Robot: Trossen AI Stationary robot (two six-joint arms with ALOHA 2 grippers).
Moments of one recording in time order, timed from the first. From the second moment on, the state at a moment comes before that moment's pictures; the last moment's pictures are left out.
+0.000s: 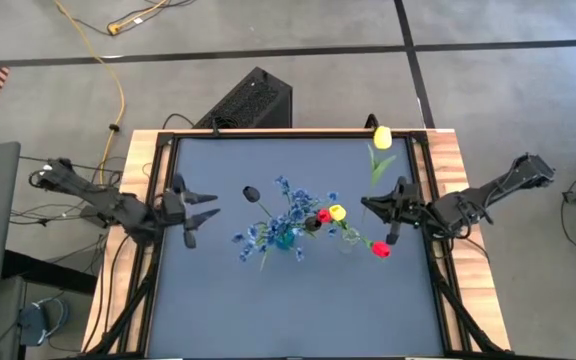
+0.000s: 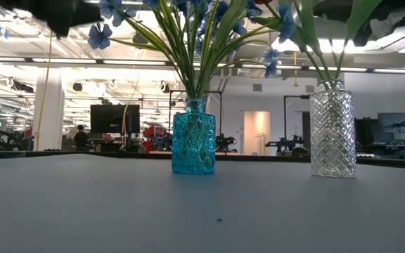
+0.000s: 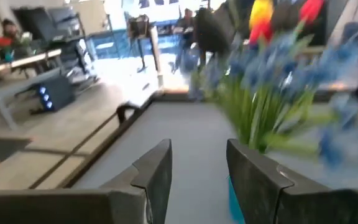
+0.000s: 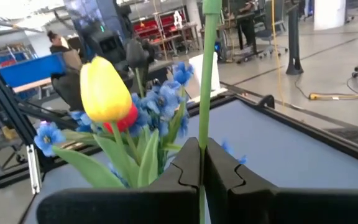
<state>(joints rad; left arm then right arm) -0.46 0.51 0.43 0.01 -0.77 0.05 0.45 0.61 0.45 0.12 0.75 0.31</state>
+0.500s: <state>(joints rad) -0.41 0.42 0.05 0.33 -0.69 -0.07 0.43 0.72 0.45 0.20 0.73 0.34</state>
